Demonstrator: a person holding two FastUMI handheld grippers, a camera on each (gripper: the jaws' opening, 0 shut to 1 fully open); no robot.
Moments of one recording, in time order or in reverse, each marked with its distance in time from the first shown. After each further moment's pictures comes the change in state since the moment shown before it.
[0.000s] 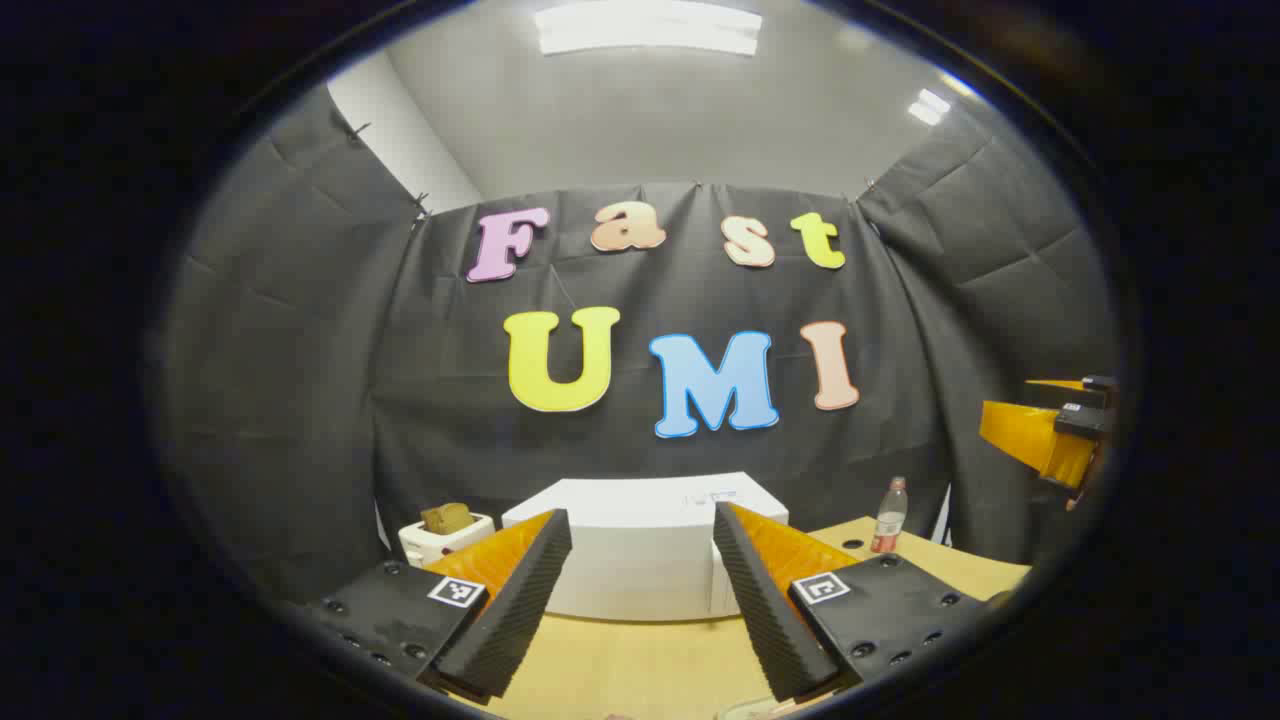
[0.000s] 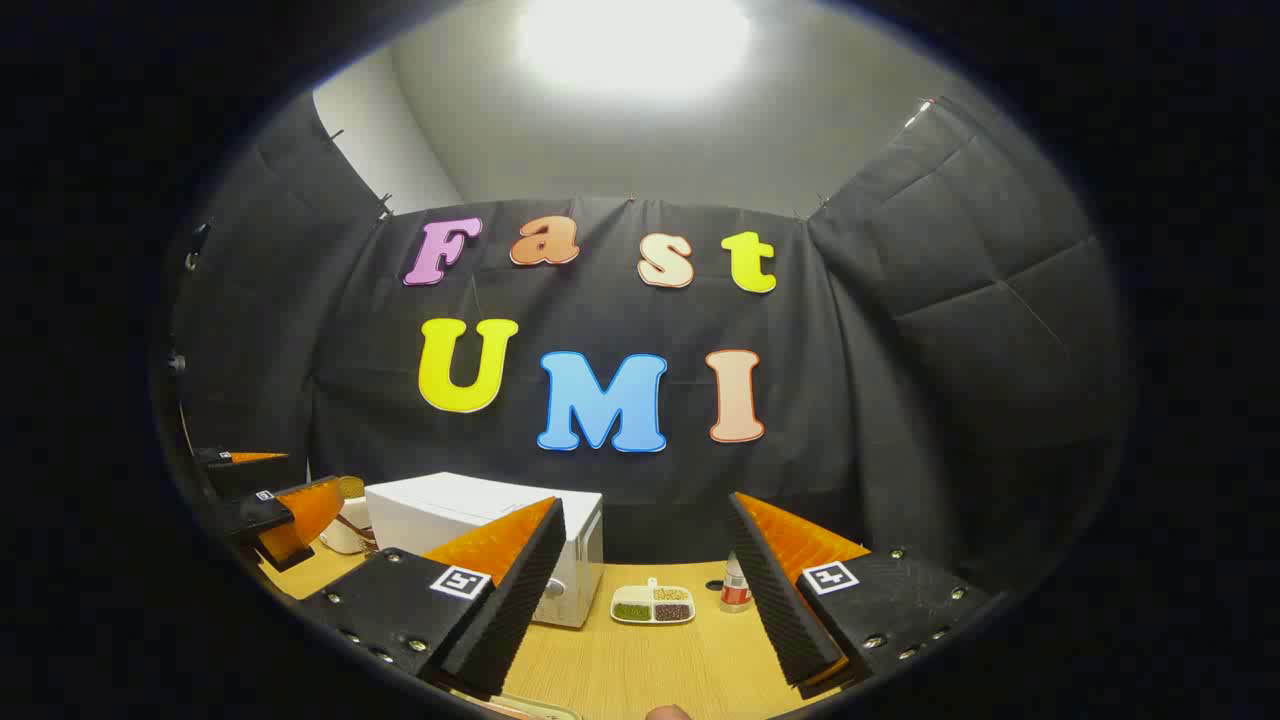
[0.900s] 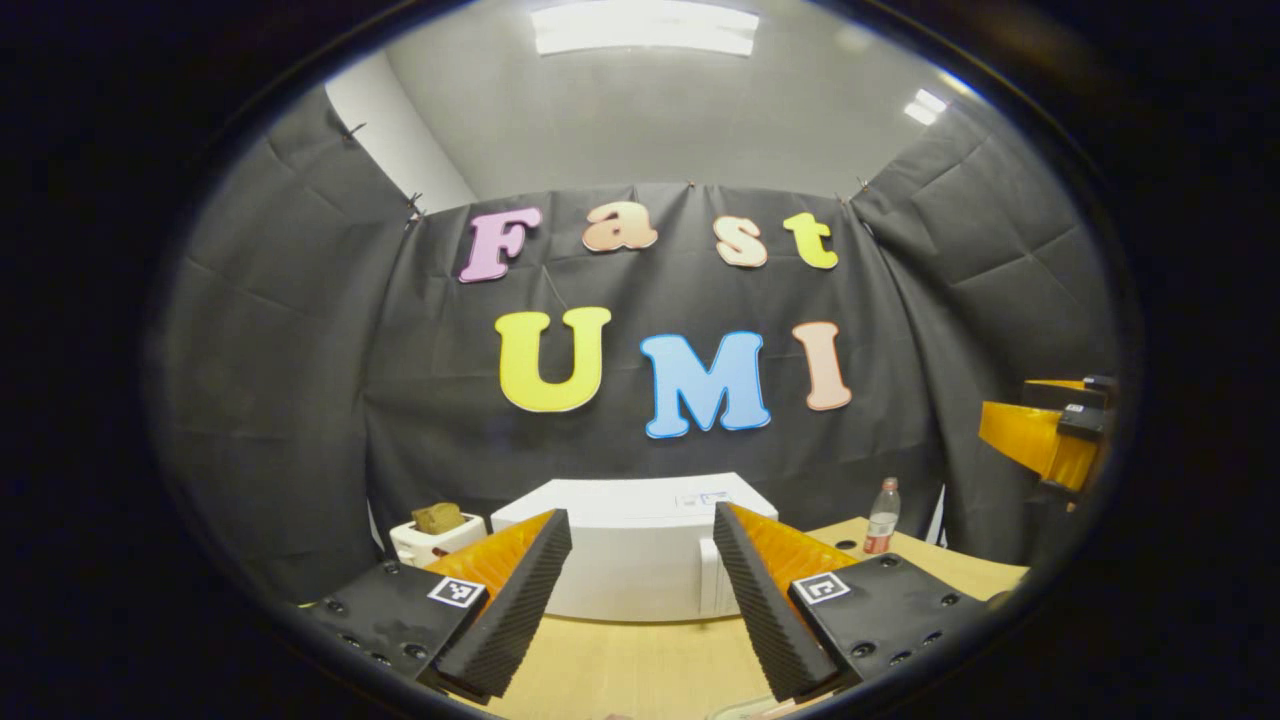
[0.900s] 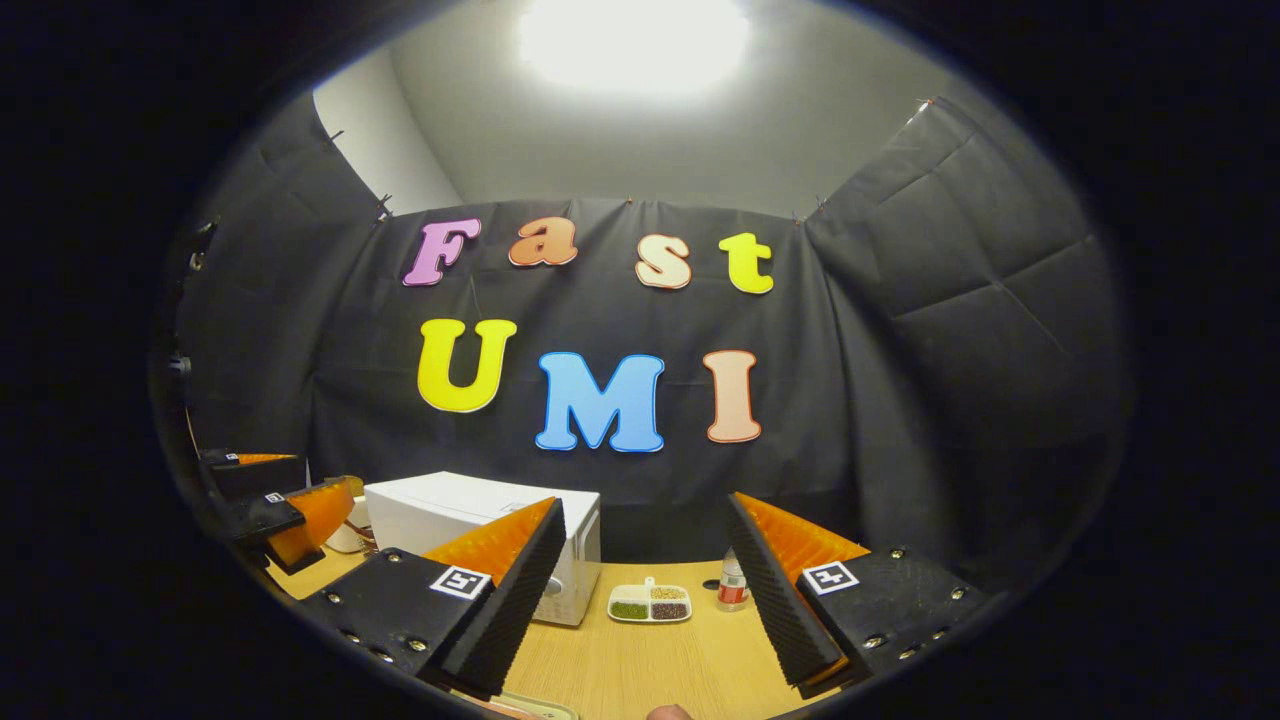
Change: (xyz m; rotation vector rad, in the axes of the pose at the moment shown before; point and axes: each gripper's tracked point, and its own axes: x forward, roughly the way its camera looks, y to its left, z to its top) left arm 0.004 -0.011 -0.005 -0.005 0.002 -0.016; right arm -0.006 -0.006 0.001 -0.001 0.001 -0.008
